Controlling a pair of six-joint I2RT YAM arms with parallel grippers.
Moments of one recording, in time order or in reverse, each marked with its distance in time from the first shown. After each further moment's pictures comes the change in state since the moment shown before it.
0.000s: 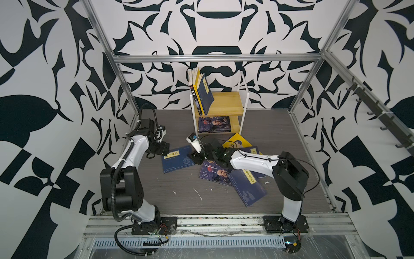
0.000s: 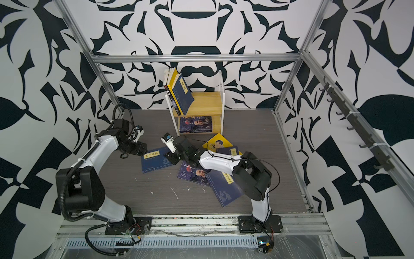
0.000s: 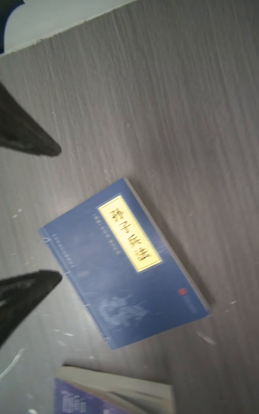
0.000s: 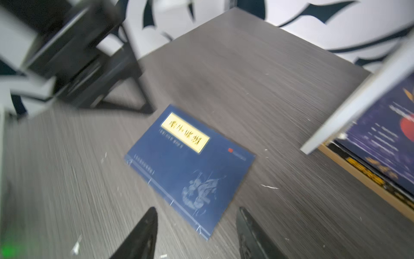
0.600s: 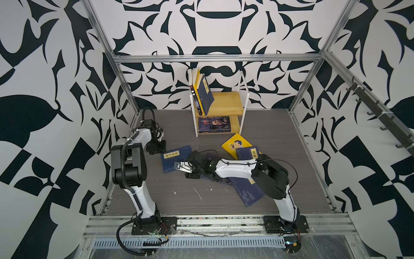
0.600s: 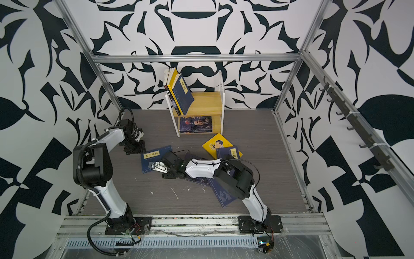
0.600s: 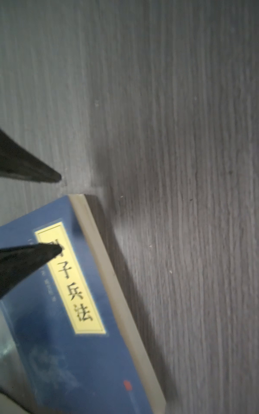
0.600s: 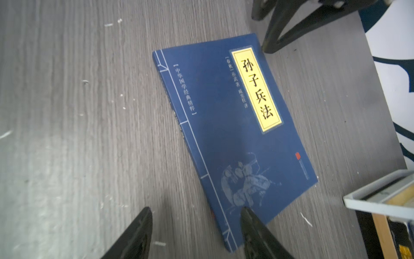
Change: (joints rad) left arm 0.043 0.320 0.131 0.013 0.001 -0.110; right arm 0.106 0.214 0.117 -0.127 0.104 -0.533
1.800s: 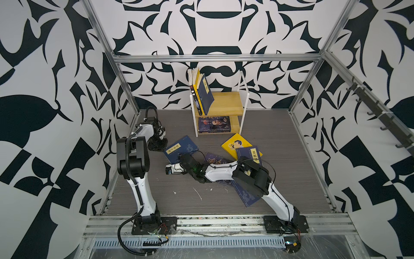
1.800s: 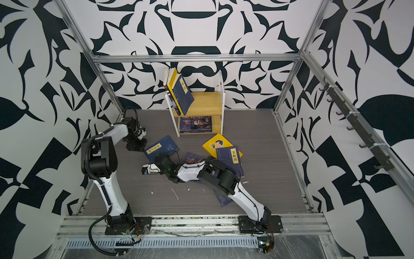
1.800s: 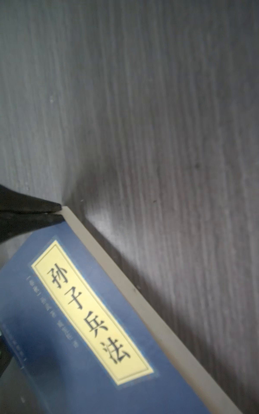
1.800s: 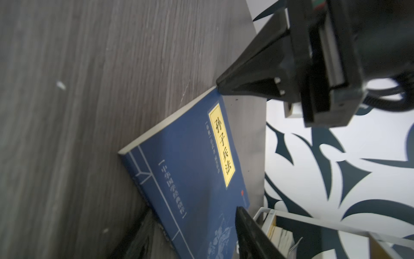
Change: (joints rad) left arm -0.014 0.147 0.153 -0.076 -0.021 0.037; right arm 0.024 0.245 0.117 0.431 0.305 -0.568
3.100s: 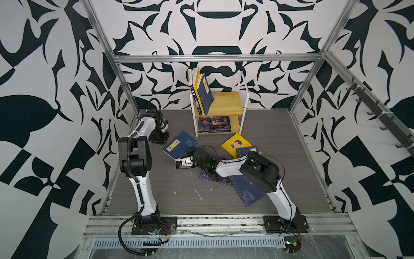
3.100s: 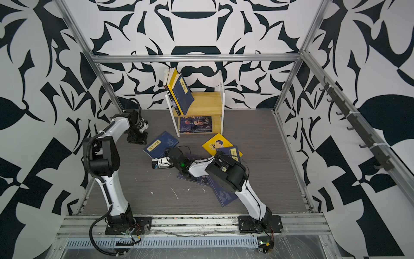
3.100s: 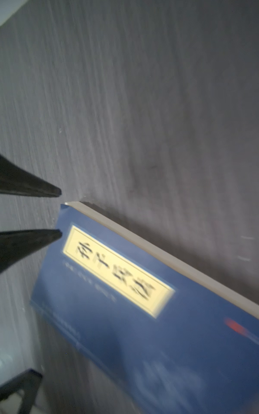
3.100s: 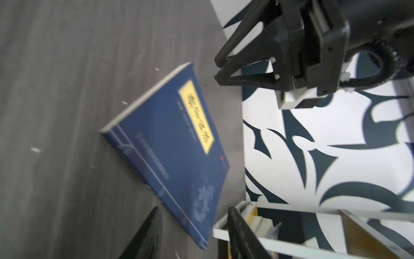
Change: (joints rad) left arm -0.037 0.014 0.230 -0.135 -0.022 0.056; right arm -0.114 -0.140 -0.235 0.225 -0.156 -0.048
